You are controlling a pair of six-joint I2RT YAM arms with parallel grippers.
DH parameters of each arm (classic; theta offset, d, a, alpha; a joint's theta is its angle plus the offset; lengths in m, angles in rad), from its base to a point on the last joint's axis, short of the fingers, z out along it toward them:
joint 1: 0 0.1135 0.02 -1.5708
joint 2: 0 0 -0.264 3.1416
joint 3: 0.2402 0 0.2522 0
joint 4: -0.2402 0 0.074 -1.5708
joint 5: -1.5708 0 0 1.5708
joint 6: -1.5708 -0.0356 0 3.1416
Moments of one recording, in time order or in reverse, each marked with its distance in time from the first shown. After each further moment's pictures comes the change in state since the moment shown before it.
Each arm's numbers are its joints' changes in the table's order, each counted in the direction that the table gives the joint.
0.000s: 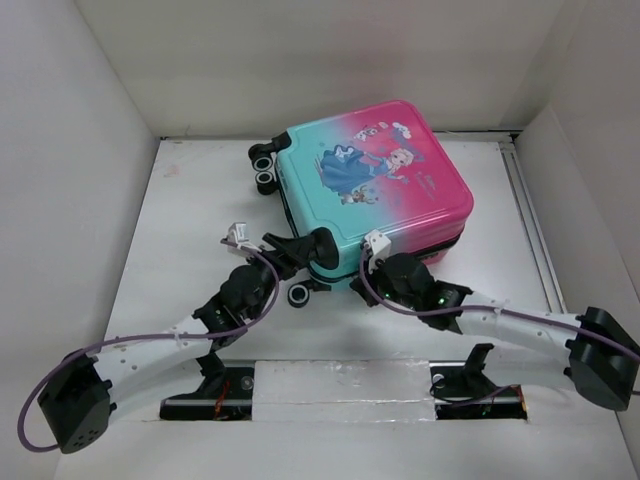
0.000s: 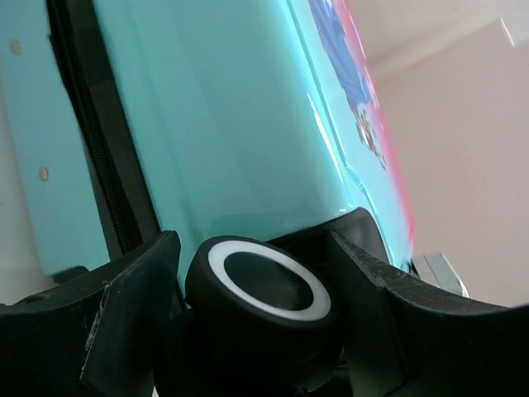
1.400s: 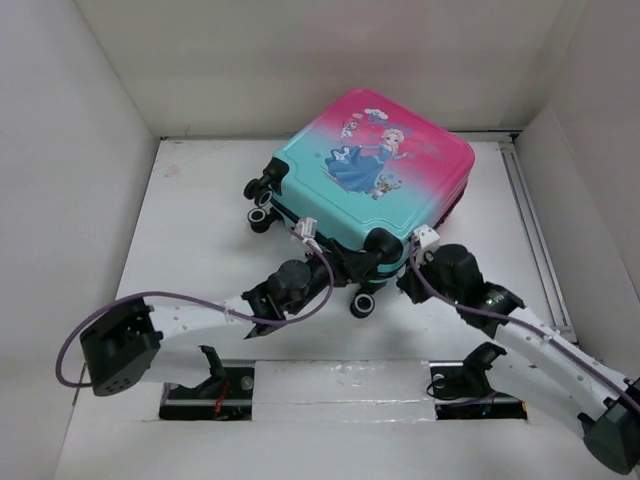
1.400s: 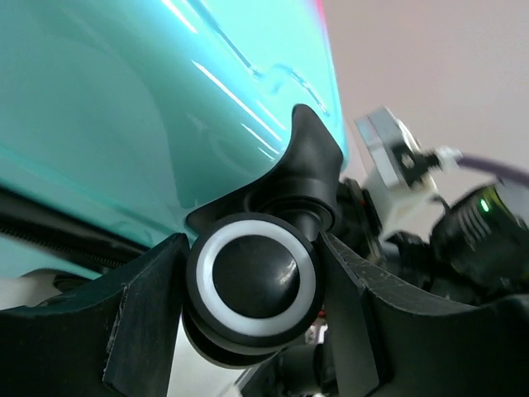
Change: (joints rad) left arm -0.217 0.366 0.187 0.182 -0.175 -0.063; right arm -0.288 -0.358 -0.040 -0.429 0.112 0.101
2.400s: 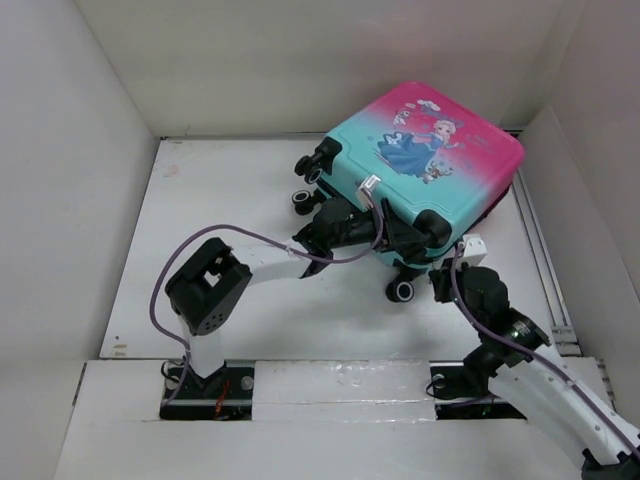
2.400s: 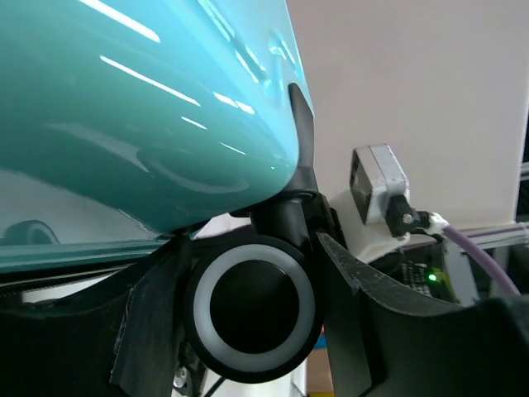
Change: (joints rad) left arm 0.219 0.601 0.552 0.113 -0.819 0.247; right arm -0.102 -0.342 -0.132 -0.041 -0.256 -0.098
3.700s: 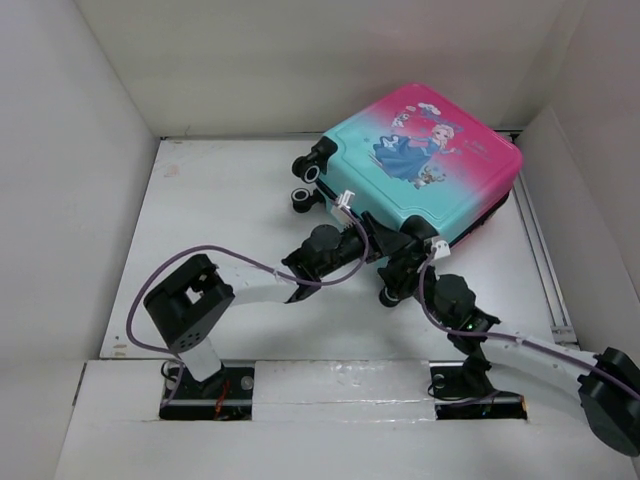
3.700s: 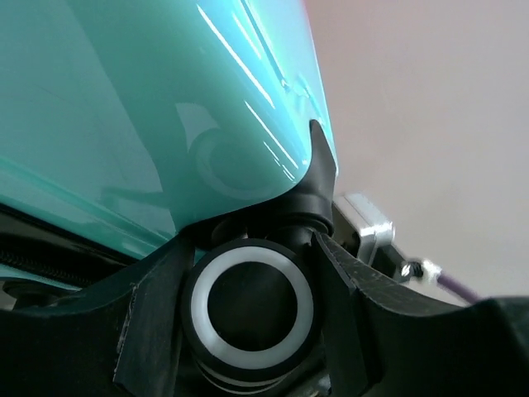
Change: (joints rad) left arm -0.087 -0.160 -0.244 0.068 0.401 -0.051; right arm 0.173 0.425 -0.227 0.922 0.068 -0.187
